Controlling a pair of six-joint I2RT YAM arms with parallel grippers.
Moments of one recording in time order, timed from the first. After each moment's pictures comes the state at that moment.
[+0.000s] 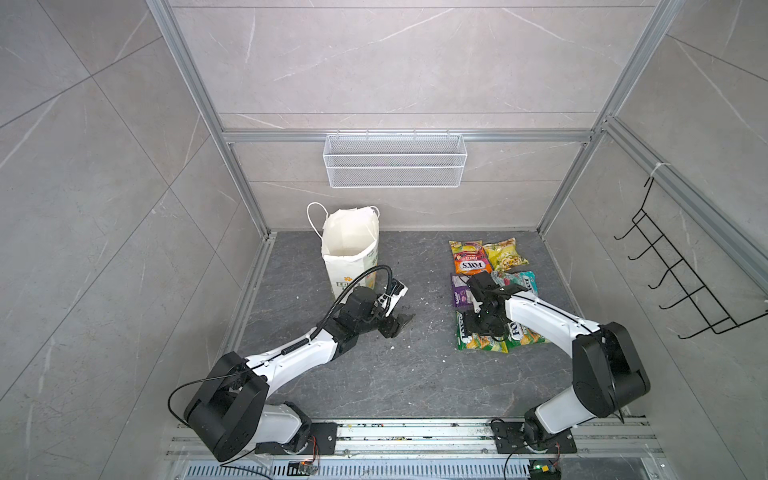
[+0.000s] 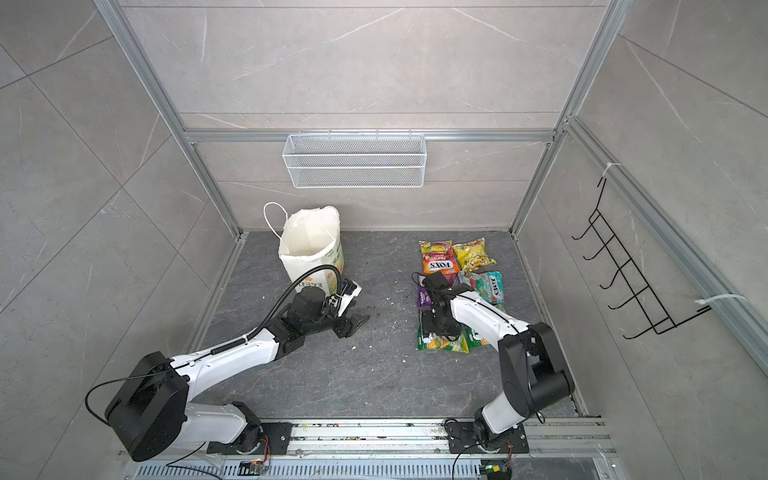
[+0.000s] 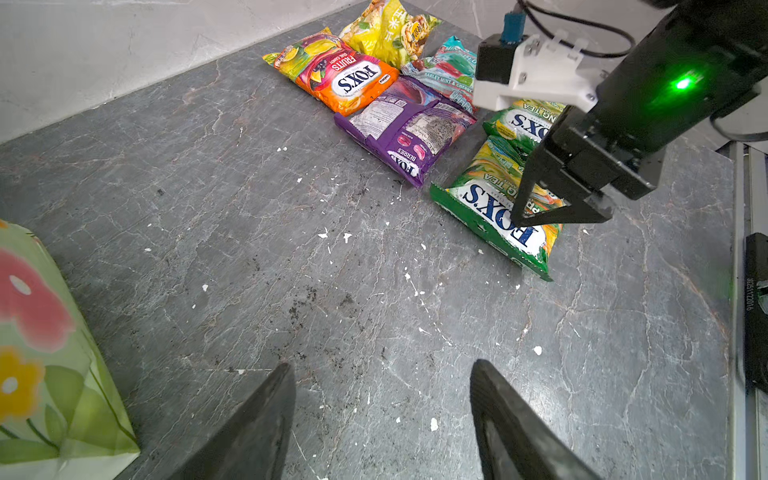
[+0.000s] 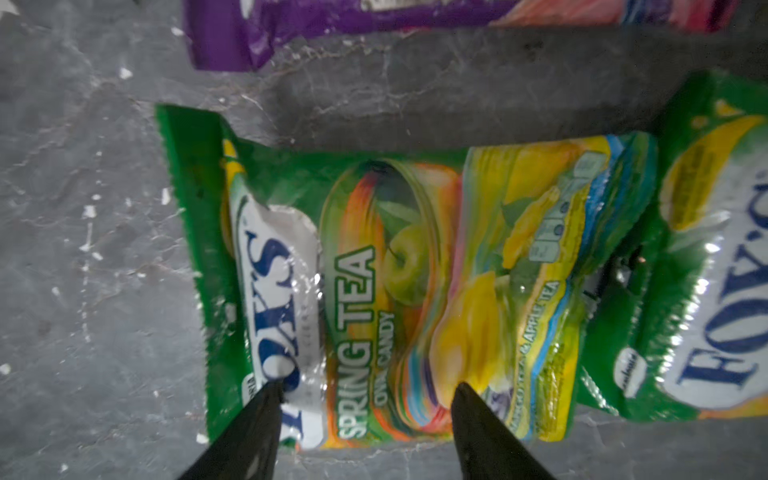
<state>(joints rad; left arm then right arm) -0.69 1.35 0.72 0.11 0.27 0.06 0.38 1.59 1.00 -0.82 0.03 0.38</state>
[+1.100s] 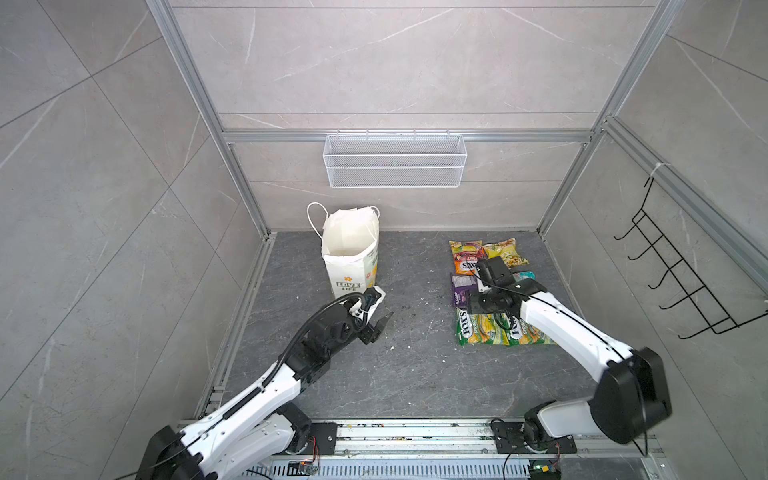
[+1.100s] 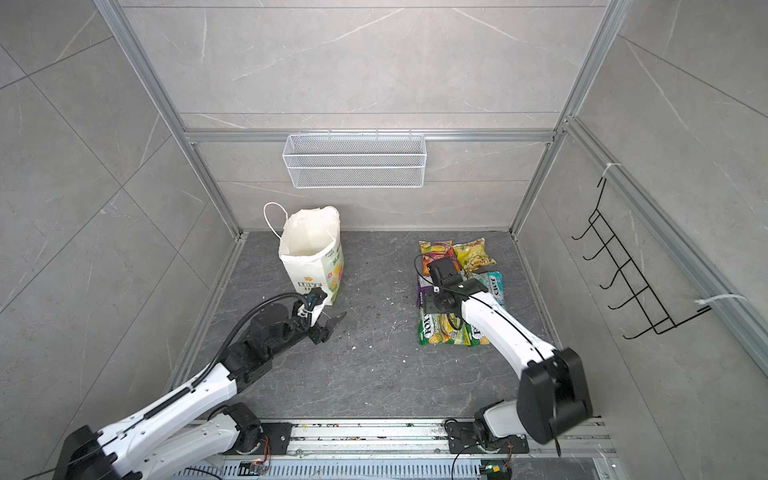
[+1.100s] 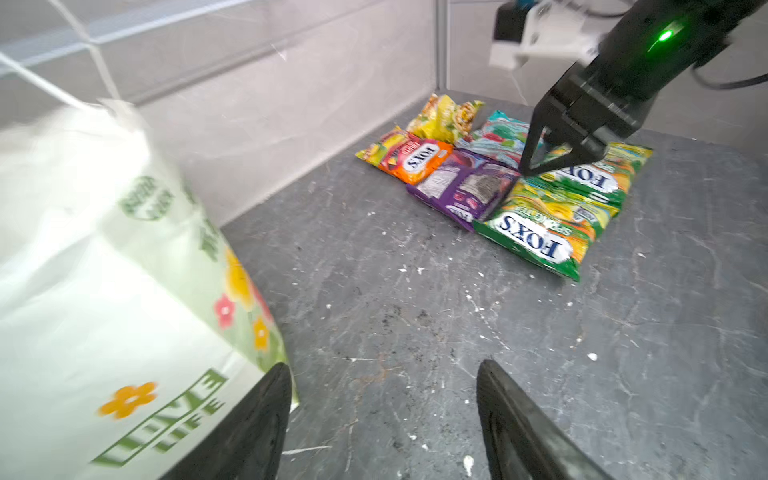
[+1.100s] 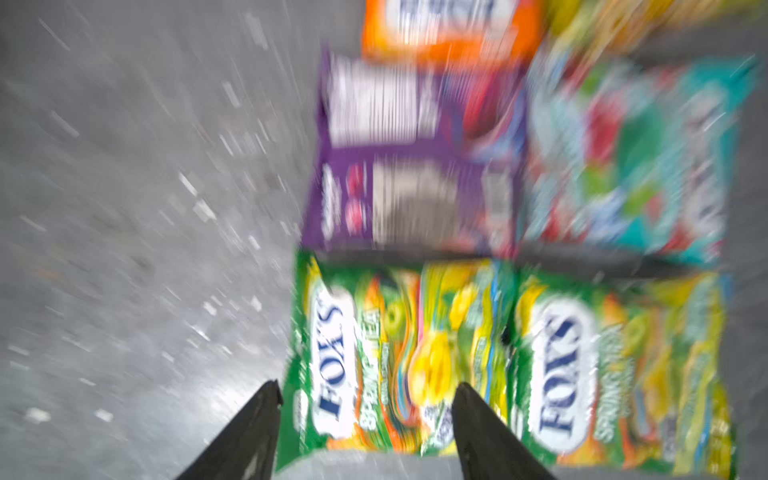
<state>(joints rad) -0.68 0.85 0.54 0.05 0.03 0.21 0.38 1.35 1.06 -0.67 0.16 0.26</state>
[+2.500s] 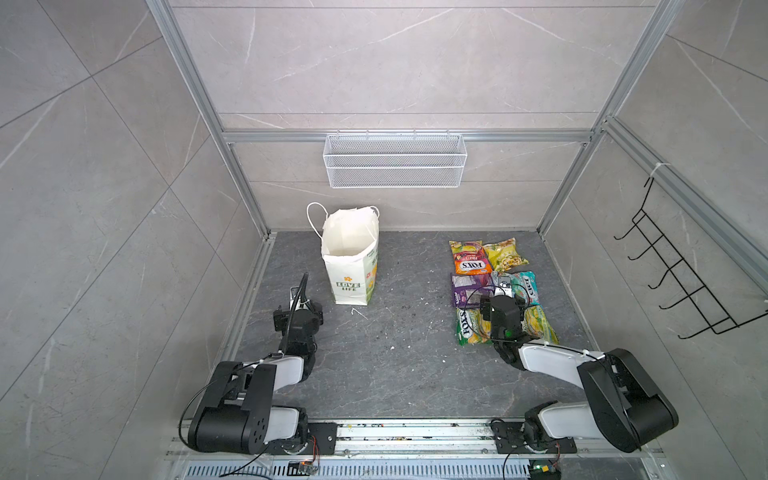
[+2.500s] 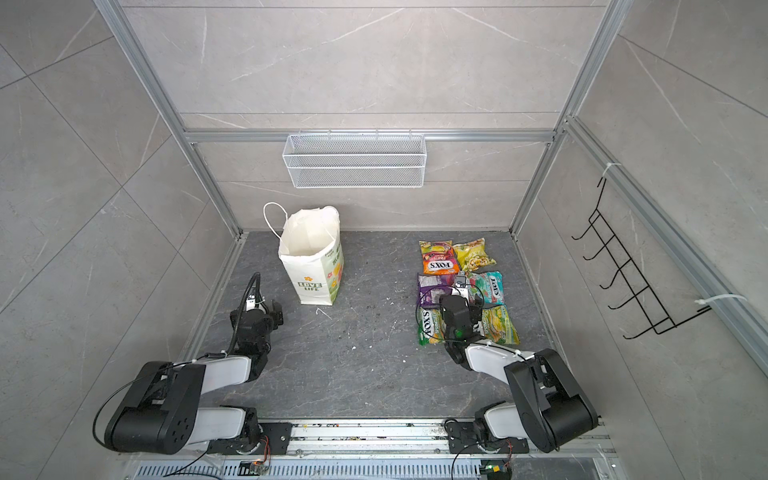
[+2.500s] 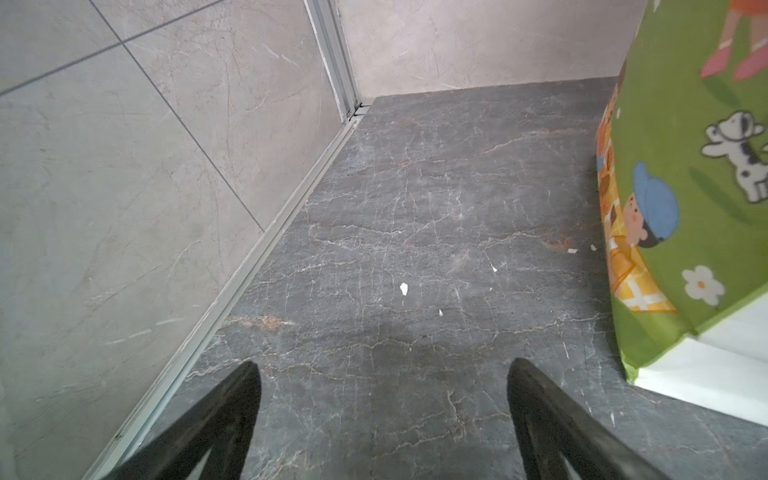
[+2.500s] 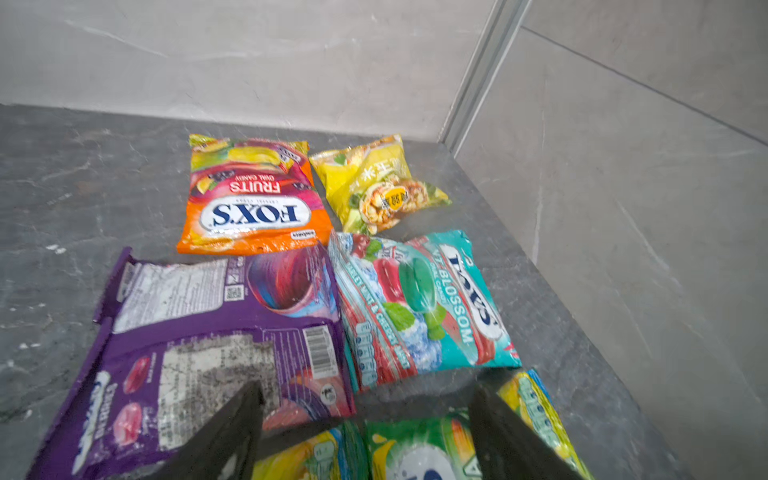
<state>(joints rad) -0.12 1.38 0.23 0.80 -0.45 0.05 0.34 1.39 0.40 0.59 0.63 0.00</state>
